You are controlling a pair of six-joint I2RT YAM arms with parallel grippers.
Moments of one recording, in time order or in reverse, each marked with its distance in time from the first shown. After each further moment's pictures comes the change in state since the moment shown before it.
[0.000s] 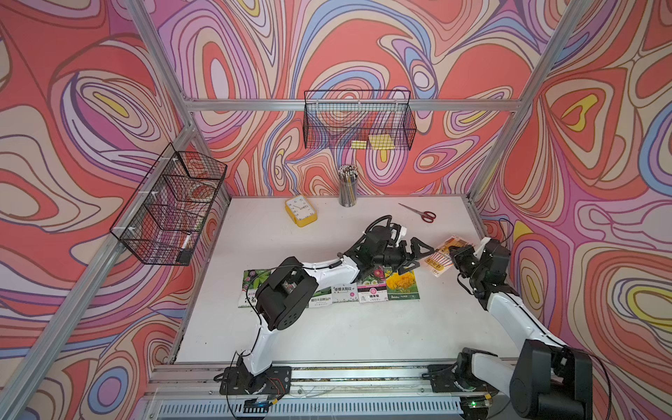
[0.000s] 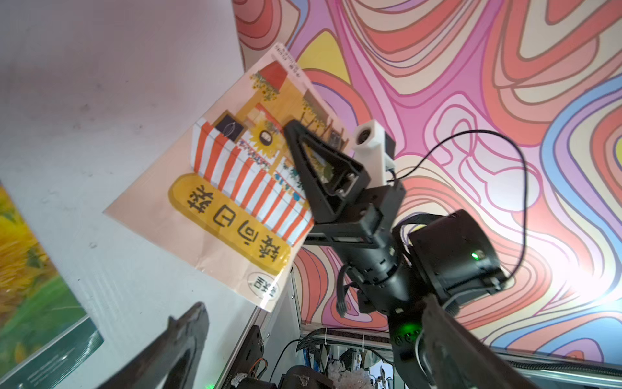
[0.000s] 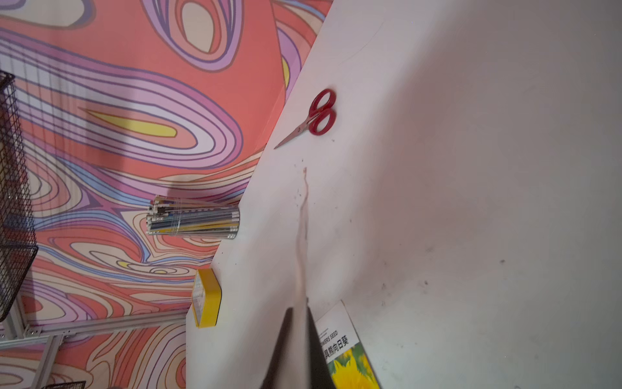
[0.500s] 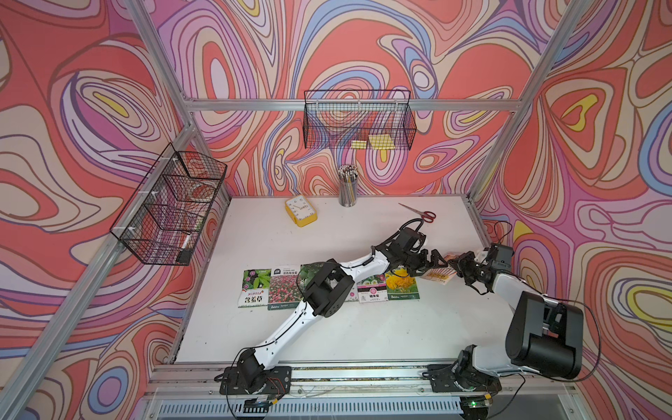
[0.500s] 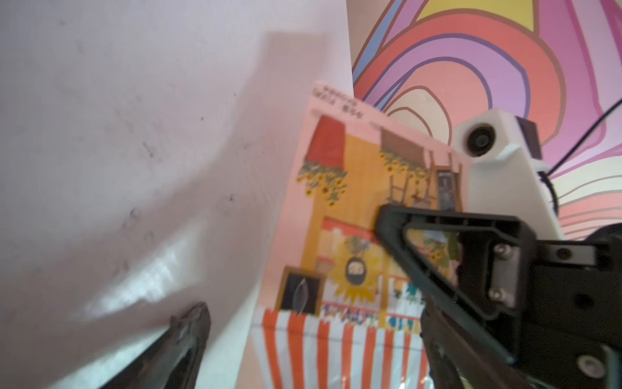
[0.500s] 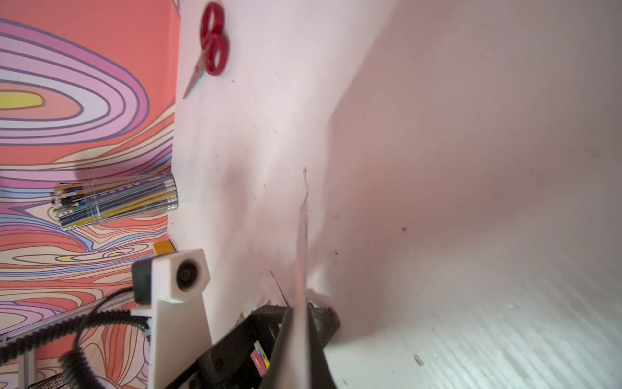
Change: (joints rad) left arm -0.015 0.567 0.796 -0.563 0.092 0.303; right arm -0.203 0.250 0.137 -0.266 -0.235 -0.159
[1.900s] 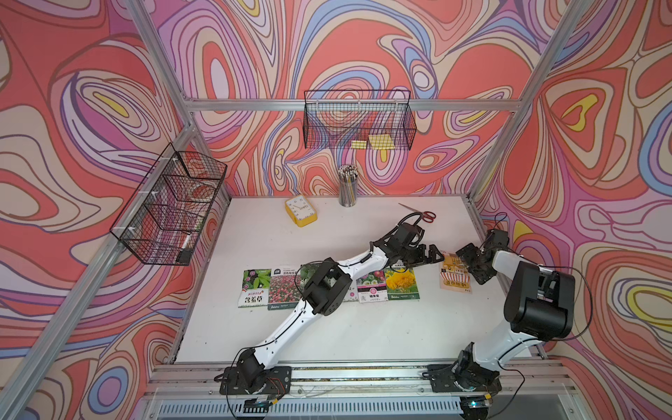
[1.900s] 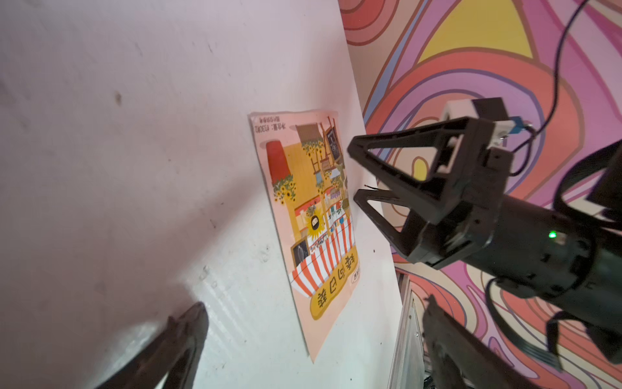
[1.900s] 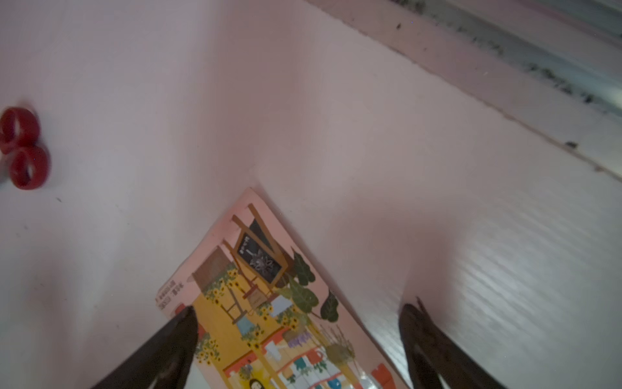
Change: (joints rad) left arm 0.019 0.071 0.158 -0.072 -0.114 0.137; right arm 0.004 0.320 0.291 -0.208 0.409 -0.128
